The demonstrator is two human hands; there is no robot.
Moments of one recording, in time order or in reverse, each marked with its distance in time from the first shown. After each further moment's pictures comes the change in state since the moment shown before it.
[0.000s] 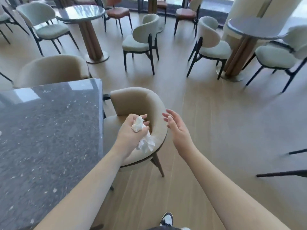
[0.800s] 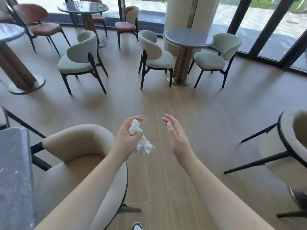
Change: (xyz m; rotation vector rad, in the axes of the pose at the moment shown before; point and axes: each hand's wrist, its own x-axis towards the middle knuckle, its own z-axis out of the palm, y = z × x) left_hand 0.199 0.051 0.178 0.040 -0.321 0.105; right_hand 0.139 -0.010 -0.171 -0.032 0.326 -0.009
